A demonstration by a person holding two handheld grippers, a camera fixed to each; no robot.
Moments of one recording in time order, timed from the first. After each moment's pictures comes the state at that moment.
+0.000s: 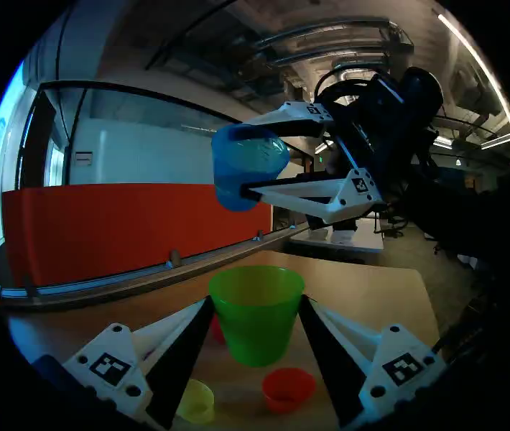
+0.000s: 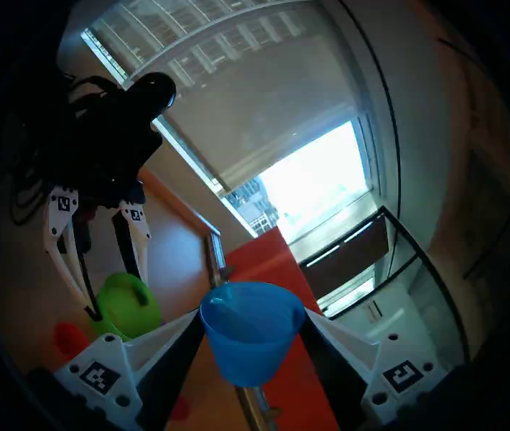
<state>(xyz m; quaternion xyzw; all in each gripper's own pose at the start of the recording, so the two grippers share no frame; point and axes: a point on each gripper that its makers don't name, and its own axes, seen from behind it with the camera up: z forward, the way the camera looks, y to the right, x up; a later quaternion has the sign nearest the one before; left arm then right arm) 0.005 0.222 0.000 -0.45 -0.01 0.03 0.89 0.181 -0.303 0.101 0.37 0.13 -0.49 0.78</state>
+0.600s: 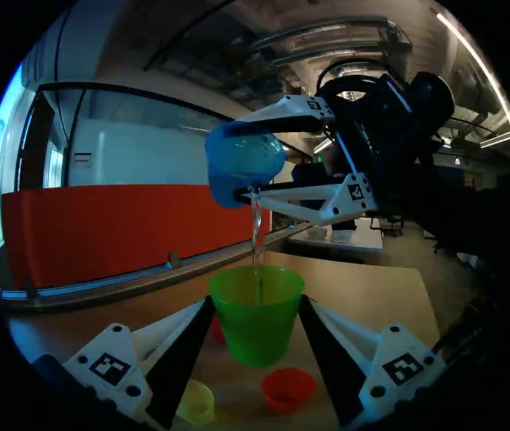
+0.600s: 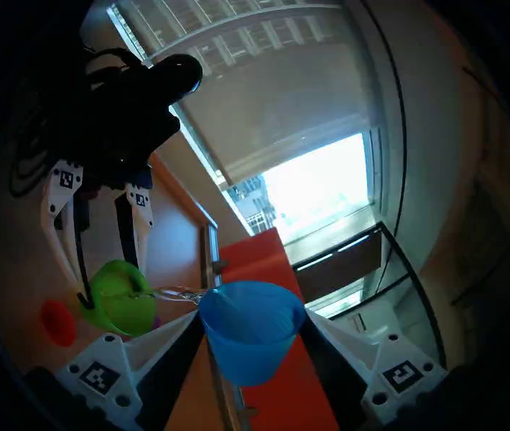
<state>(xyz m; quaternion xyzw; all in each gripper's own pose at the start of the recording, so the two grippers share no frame) 0.006 0.224 -0.002 -0.45 -0.01 0.03 0.89 0.184 -0.307 0.104 0.35 0.15 -0.54 0.75</state>
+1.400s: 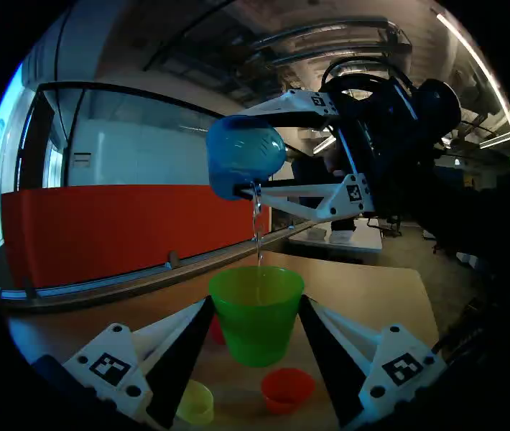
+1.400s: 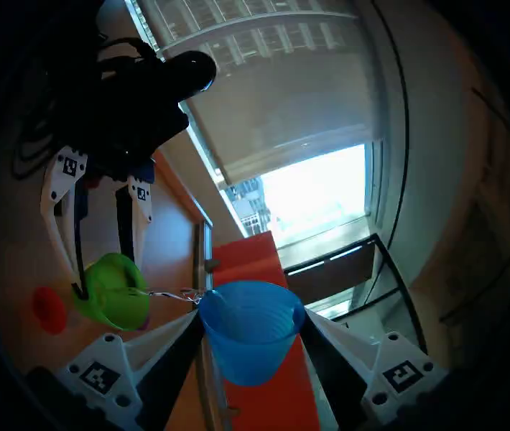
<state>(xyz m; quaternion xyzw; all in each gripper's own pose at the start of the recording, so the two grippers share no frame) 0.005 0.225 -0.002 -0.45 -0.01 0.03 0.89 0.192 -0.311 0.105 0.33 0.17 -0.57 0.73</state>
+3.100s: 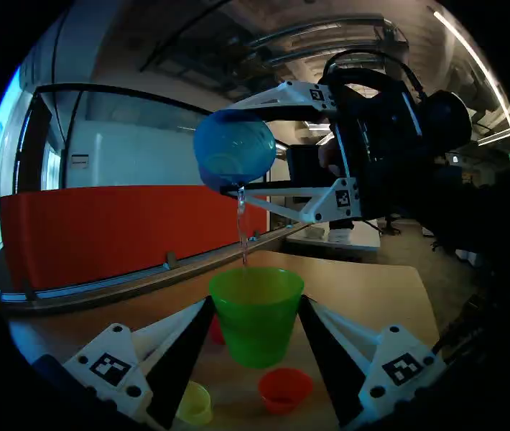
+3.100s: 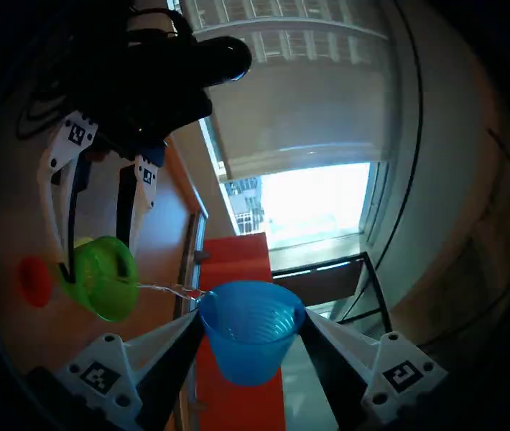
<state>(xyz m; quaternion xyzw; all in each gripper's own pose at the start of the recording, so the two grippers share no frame) 0.004 0.229 -0.004 -0.45 0.00 0.03 0.89 0.195 -0.313 0.109 0.30 0.20 -0.63 0.69</state>
